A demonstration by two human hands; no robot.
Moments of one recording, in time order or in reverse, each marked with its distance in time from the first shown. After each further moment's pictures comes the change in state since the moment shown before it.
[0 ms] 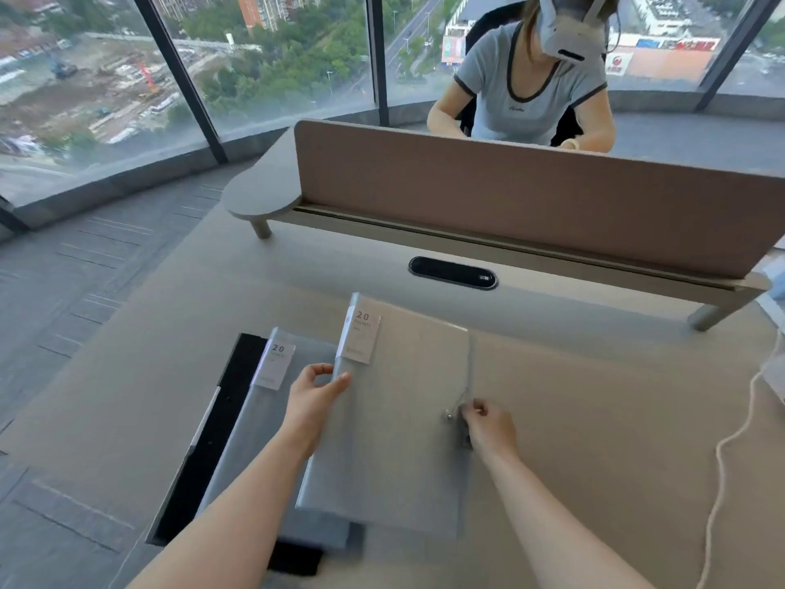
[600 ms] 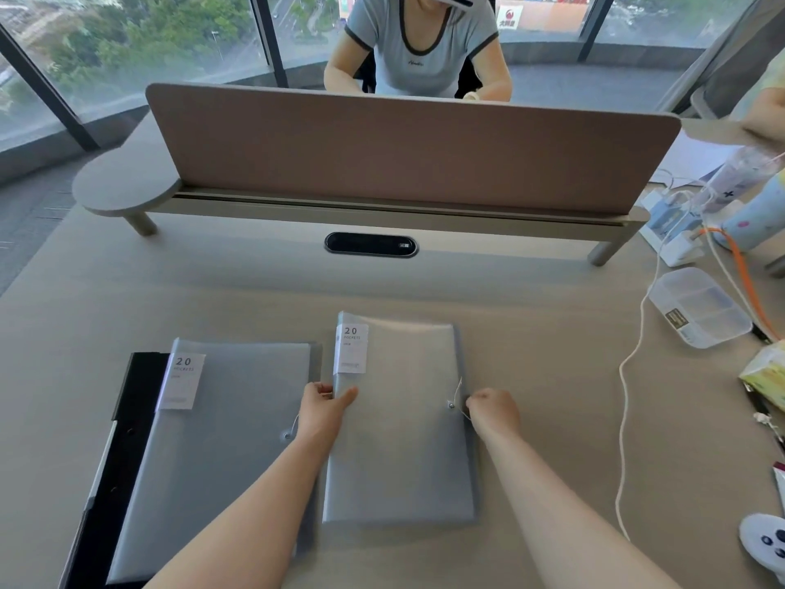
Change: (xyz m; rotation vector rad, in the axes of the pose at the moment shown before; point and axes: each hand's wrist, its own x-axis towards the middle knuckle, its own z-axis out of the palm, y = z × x) left_hand 0.004 -0.043 0.102 0.209 -0.128 -0.124; right_hand 0.014 0.050 -0.072 -0.234 0.158 0.201
